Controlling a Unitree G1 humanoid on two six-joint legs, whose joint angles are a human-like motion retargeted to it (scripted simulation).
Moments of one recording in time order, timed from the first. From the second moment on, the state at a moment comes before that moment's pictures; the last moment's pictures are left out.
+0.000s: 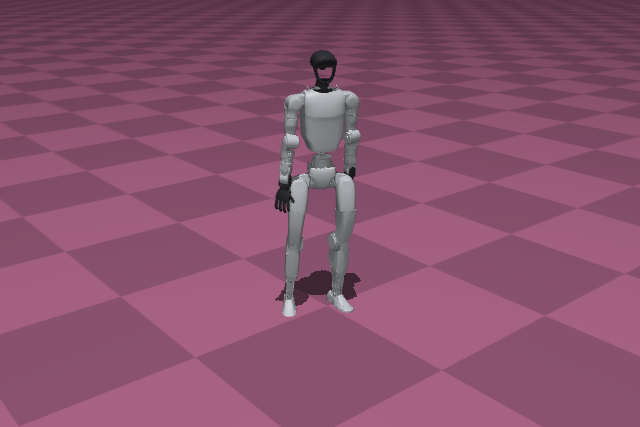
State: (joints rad) left arm 0.12 0.06 0.30 1.63 0.14 -0.03 -0.06; right arm -0.02 -0.11 -0.01 1.63 -0.94 -0.07 -0.17; waist 0.17 0.00 -0.07; left_leg -0.02 0.03 0.40 -0.04 0.00 0.00; right_leg -0.09 -0.09 -0.10 0.06 0.13 0.10
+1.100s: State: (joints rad) left arm 0.11 0.07 0.28 1.63 0.14 -0.03 -0.05; right arm 0.02 -0.11 0.05 1.59 -0.82 -0.04 -0.01; waist 0.22 -0.02 -0.08; left_leg -0.03 0.03 0.42 -0.03 0.00 0.00; right_leg -0.07 -0.09 -0.09 0.04 0.12 0.09
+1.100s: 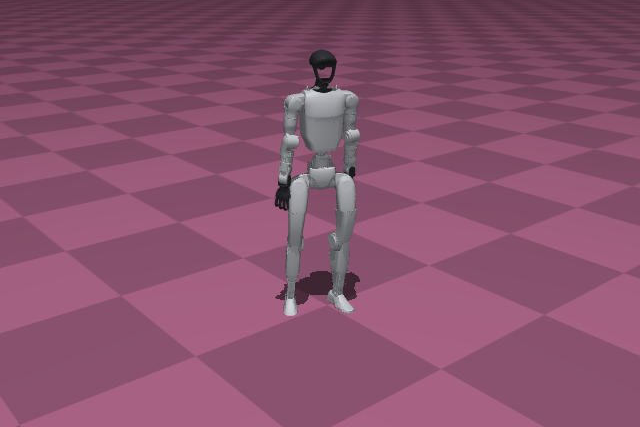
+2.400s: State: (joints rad) left arm -0.38 0.43 0.24 -0.14 0.00 -0.31 0.27; right arm 0.03 -0.12 0.03 1.61 -0.81 -0.03 -0.01; waist 0.06 0.01 -0.18; left_leg -0.05 0.02 0.28 -0.01 -0.02 -0.03; right_leg -0.07 -0.12 -0.22 0.05 0.10 0.09
